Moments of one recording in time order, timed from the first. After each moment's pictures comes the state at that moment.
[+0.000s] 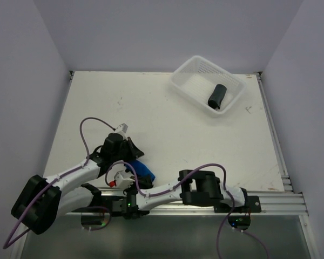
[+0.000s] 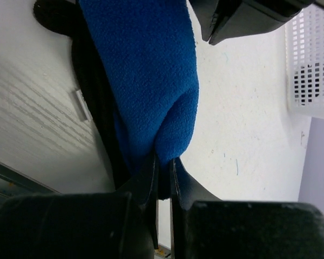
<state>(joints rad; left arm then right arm) -0.52 1.08 0.34 0.08 0.17 -0.83 1.64 2.23 1.55 -0.88 1.13 0.63</state>
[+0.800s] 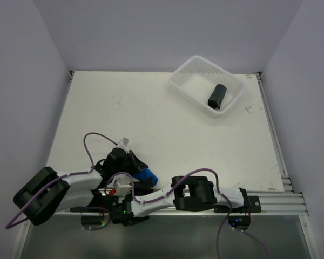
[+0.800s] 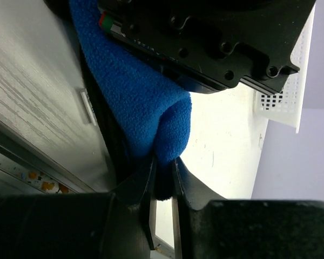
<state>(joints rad) -0.66 1.15 0.11 0.39 0.16 -1.08 1.68 2.34 1.65 -1.08 1.16 0.63</state>
